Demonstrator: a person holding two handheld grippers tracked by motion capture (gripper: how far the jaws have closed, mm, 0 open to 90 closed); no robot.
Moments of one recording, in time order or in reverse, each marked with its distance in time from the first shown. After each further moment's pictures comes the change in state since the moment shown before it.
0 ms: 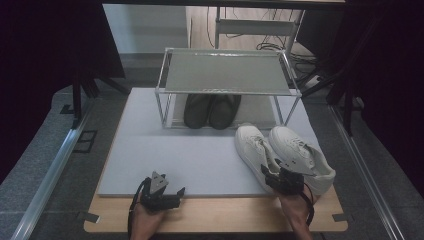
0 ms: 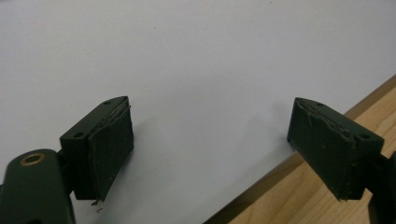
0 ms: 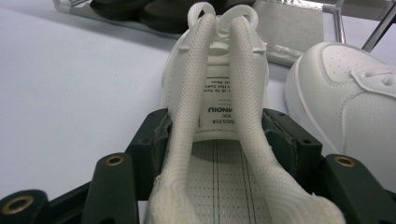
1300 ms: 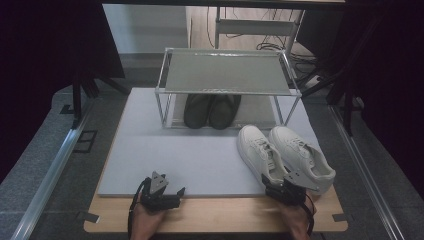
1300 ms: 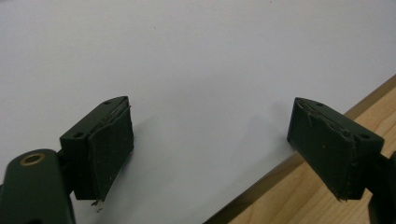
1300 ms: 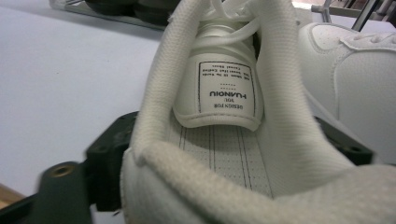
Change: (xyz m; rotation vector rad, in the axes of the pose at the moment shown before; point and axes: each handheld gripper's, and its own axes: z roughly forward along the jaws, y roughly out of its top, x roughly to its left) left arm 0.000 0.000 0.000 0.001 0.001 0.001; right arm -0.002 -0.037 -0.004 -0.066 -0.020 0.004
